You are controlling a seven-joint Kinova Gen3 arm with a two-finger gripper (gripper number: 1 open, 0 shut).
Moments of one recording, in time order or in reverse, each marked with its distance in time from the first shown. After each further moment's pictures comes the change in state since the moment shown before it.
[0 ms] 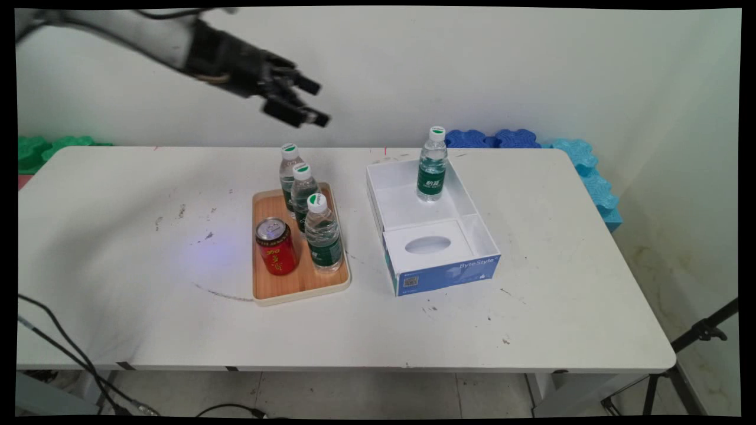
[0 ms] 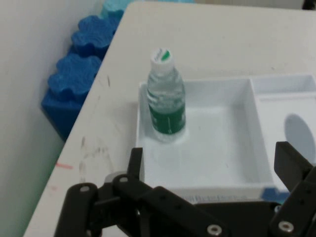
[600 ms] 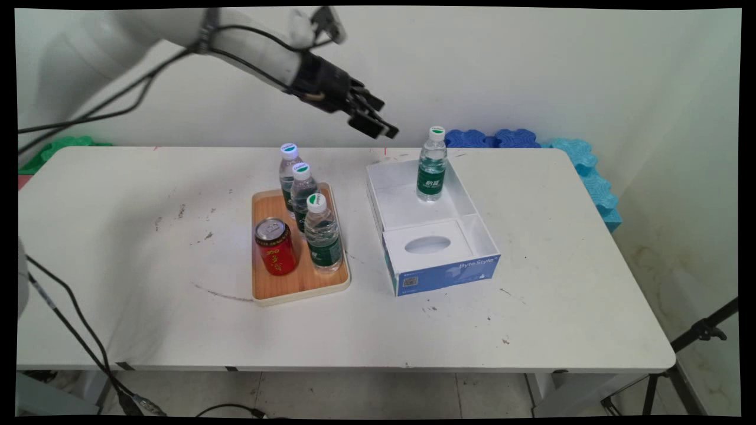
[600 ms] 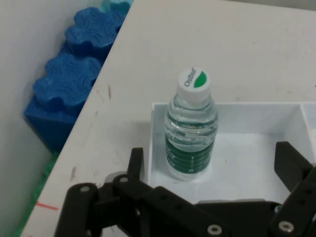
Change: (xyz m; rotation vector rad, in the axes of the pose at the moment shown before) arm 0.017 -0.027 0.136 -0.011 -0.030 -0.045
